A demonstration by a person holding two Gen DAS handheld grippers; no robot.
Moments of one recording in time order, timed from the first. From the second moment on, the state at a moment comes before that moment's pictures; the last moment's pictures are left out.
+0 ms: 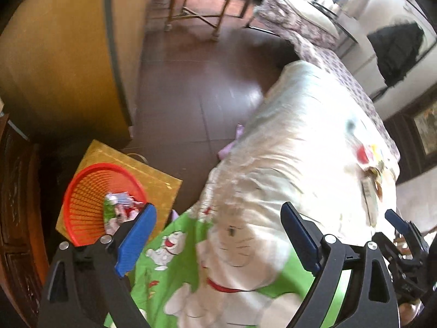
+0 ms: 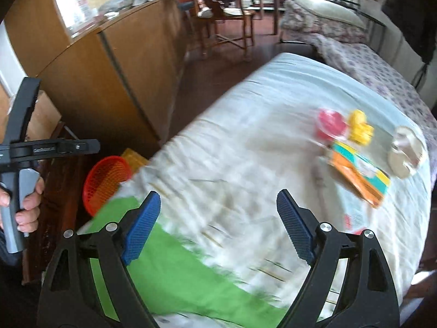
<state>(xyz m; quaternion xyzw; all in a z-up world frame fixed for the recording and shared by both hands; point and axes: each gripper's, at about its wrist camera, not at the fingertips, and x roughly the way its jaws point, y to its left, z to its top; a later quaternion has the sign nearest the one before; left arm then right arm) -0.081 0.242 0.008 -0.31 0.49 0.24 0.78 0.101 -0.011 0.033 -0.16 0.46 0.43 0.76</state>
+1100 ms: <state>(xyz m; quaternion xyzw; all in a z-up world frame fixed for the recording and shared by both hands) 0.110 0.080 -0.026 -0.24 0.53 0.10 0.81 0.198 -0.137 0.008 -0.09 0.45 0.25 0.85</state>
